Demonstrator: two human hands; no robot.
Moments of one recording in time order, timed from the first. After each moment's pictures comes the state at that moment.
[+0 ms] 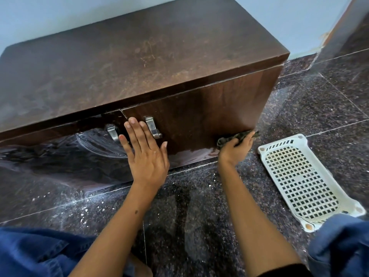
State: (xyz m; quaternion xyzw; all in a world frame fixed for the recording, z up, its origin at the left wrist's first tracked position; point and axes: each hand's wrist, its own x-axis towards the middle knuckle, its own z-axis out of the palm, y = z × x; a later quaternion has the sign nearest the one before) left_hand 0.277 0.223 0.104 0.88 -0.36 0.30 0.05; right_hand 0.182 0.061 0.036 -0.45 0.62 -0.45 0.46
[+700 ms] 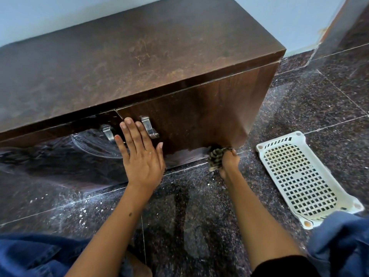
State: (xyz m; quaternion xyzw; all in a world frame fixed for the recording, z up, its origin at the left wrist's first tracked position) left_hand 0.278 0.228 0.104 0.88 -0.38 0.30 0.04; right_hand 0.169 0.057 -0.018 -0.27 0.62 -0.26 0.69
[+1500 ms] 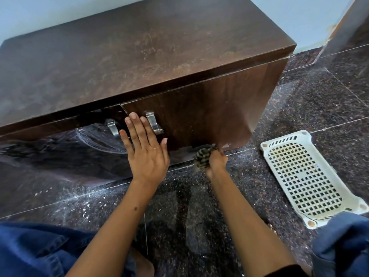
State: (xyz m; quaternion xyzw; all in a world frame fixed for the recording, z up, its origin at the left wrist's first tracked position) left_hand 0.280 0.228 0.101 0.87 -0.38 0.30 0.07; right_hand 0.195 0.097 0.006 -0.22 0.61 -0.23 0.72
